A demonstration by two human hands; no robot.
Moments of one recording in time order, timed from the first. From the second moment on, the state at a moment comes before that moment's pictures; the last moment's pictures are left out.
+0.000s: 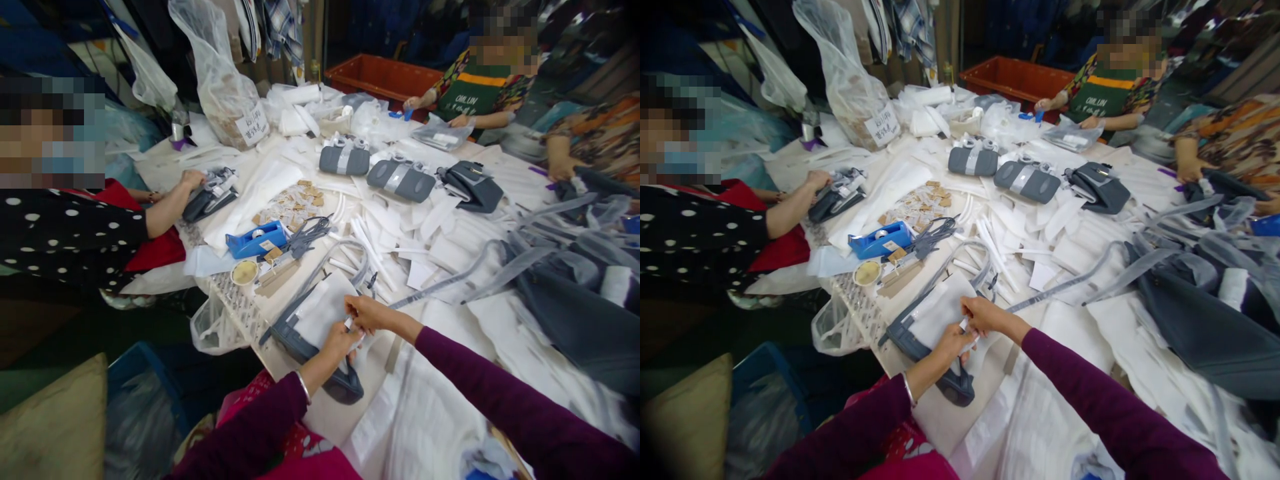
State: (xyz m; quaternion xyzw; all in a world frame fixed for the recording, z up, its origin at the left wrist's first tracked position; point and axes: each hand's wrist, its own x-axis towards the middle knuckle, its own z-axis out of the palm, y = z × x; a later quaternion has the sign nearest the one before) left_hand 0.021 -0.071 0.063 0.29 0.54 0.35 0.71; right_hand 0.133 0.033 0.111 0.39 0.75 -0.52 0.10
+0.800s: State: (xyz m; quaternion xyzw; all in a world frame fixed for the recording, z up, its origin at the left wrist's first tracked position) left_hand 0.018 -0.067 0.071 0.21 0.54 0.37 0.73; right_hand 0.157 0.010 0.099 0.22 0.93 -0.29 -0.04
